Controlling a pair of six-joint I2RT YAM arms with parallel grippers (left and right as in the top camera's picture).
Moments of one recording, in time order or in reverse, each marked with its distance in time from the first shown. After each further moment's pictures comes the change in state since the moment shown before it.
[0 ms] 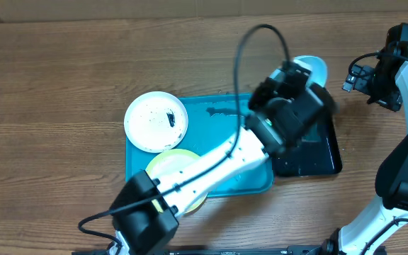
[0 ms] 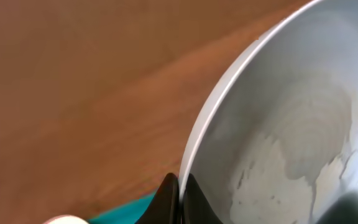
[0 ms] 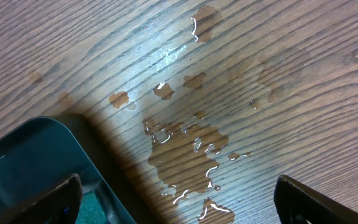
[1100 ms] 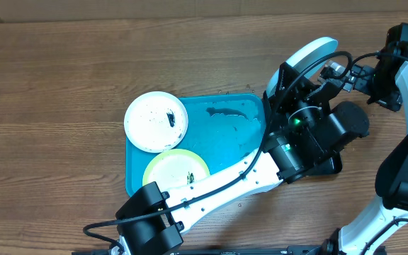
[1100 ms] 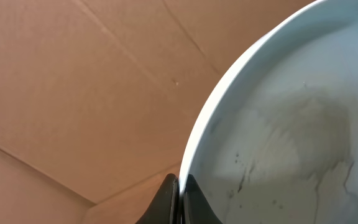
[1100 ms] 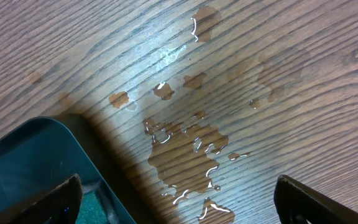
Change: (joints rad) left arm -0.110 0.000 0.006 0.412 -0.419 0.545; right arm 0.000 0.000 0.000 0.000 0.001 0.000
